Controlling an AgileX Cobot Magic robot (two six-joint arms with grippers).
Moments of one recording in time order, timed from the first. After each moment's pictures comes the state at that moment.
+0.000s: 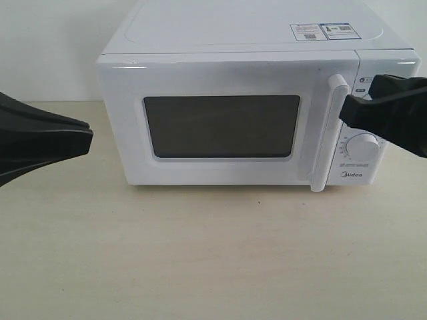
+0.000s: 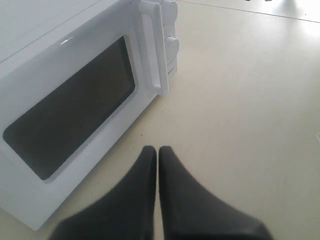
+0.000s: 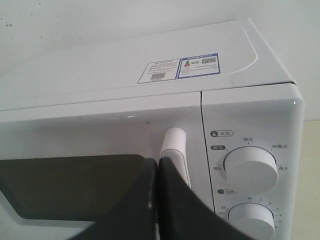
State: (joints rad) left arm -0.32 0.84 -0.70 -0.86 0.62 1.12; right arm 0.63 1.00 -0.44 1.06 -0.61 -0.68
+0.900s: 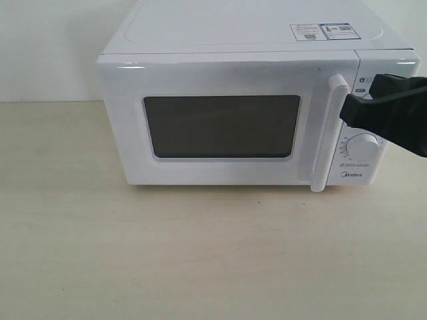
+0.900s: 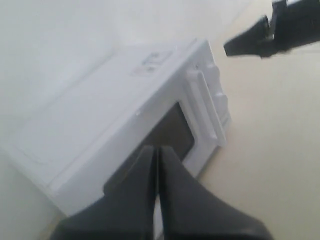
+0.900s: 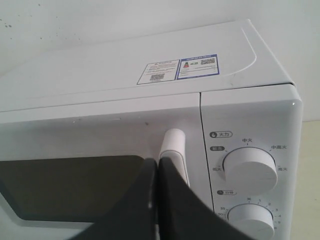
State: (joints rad) left arm -0.32 0.58 -0.71 -0.74 0.54 1.13; right arm 0.63 0.99 -0.44 1.06 -0.61 -0.68
